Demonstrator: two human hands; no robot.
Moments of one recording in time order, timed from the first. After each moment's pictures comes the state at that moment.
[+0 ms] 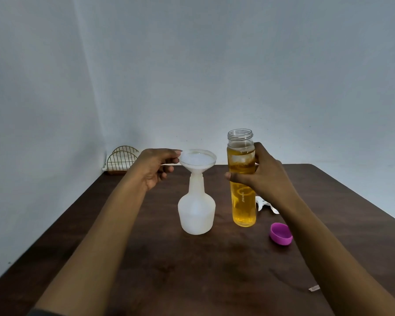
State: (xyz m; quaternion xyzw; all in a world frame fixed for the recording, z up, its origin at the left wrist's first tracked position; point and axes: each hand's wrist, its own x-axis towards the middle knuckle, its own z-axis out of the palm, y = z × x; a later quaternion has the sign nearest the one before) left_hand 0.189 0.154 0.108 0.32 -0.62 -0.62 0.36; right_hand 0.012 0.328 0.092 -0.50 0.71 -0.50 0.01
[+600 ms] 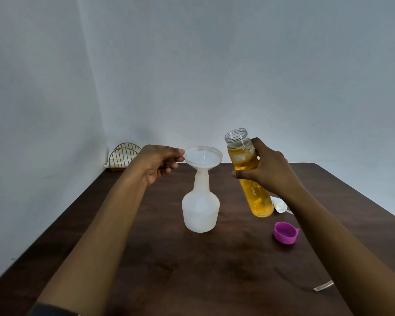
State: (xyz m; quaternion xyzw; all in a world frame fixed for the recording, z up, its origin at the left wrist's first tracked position) left_hand 0.197 0.149 0.112 0.32 -0.63 -0.61 0.35; right_hand -0.004 0.314 0.099 -0.53 0.75 -0.38 -0.06
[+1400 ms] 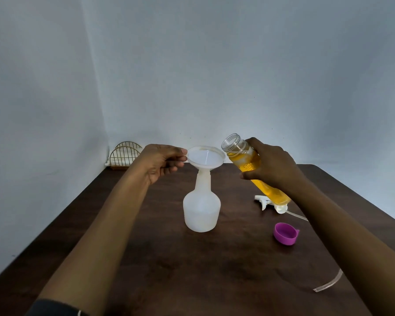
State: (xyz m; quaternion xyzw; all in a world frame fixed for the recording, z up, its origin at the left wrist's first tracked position) left_hand 0.197 0.150 0.112 0.30 -0.62 -0.64 0.35; right_hand -0.017 0.306 0.107 -0.55 0.78 -0.25 -0.16
